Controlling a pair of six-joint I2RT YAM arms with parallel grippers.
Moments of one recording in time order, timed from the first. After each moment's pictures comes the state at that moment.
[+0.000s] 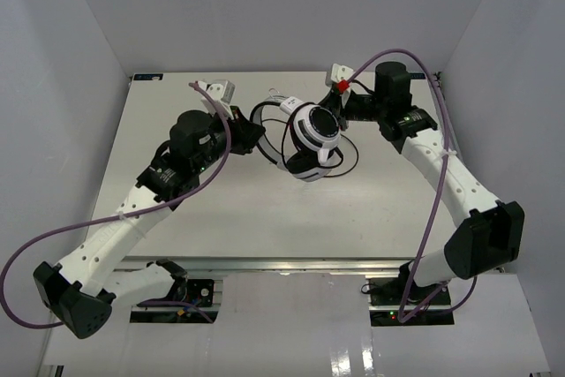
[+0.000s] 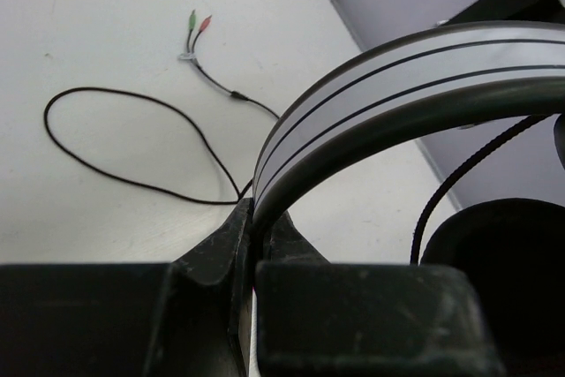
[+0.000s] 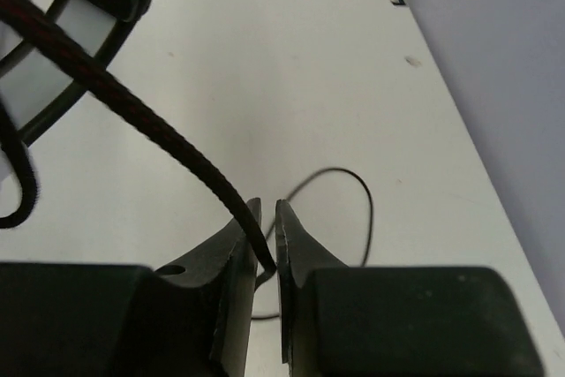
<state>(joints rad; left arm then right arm) -0.63 1.07 1.11 -0.22 0.02 -0.45 0.39 1.44 1.35 -0.21 -0.94 -0.50</state>
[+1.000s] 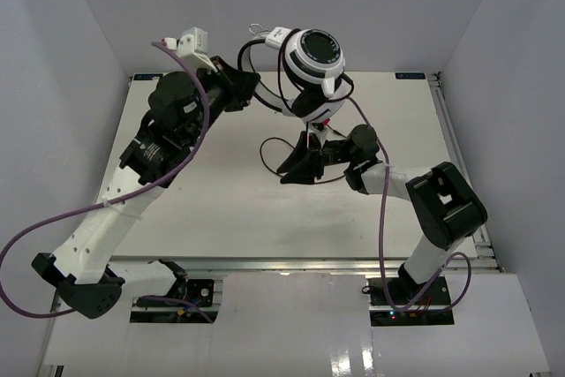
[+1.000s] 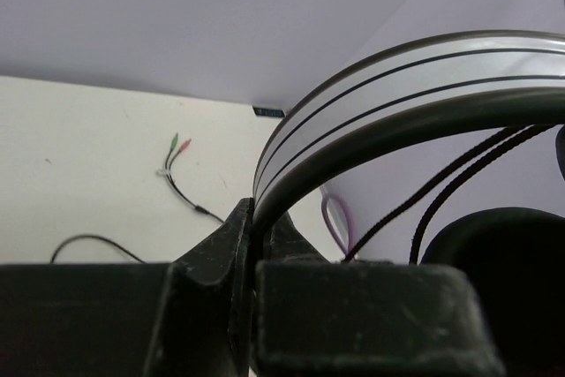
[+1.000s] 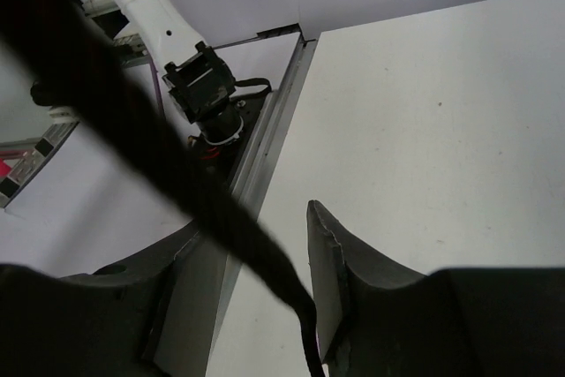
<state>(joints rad) -0.66 1.21 1.53 -0.32 -0.16 -0.58 0.55 1.70 0.83 1.20 -1.27 0.61</state>
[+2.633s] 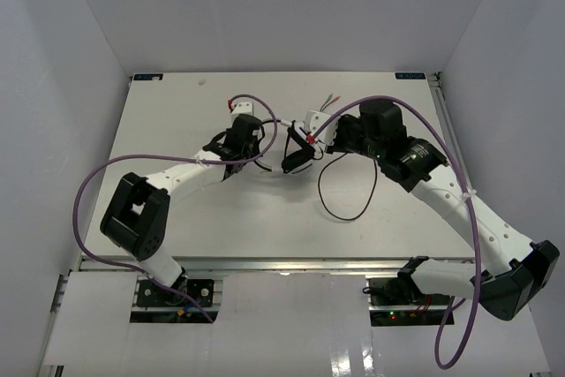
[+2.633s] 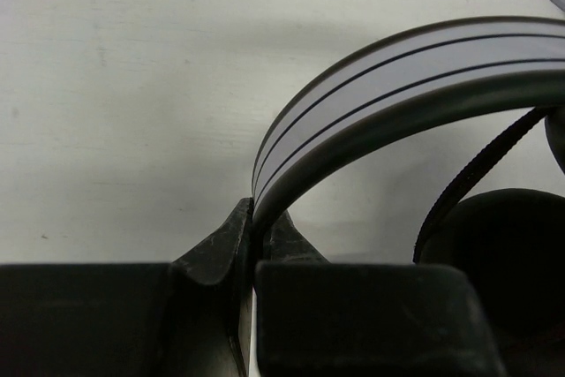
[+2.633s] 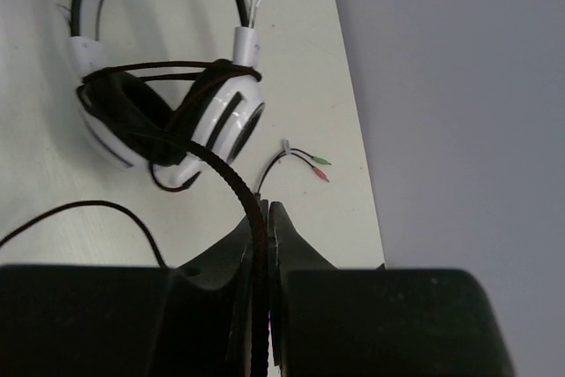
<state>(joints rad) -0.57 1.63 1.07 -0.13 -0.41 -0.47 0.68 1.18 1.25 -0.50 -0.16 -0.91</state>
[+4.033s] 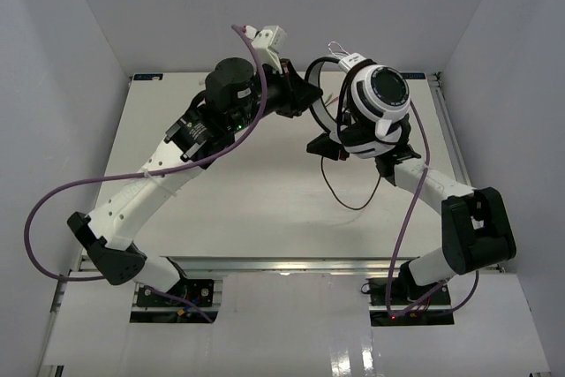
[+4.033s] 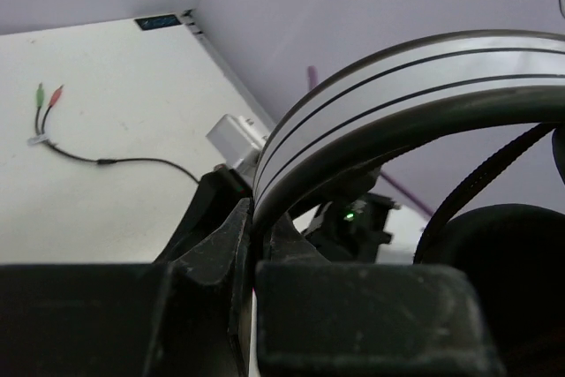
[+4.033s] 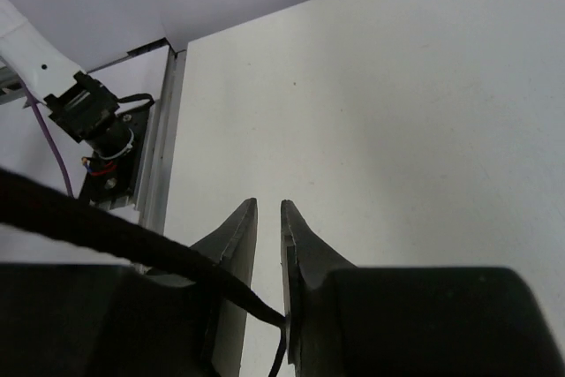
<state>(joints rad) -0.81 1.44 1.73 -0.35 0.05 -0.51 0.33 1.45 0.85 0.56 -1.15 0.19</state>
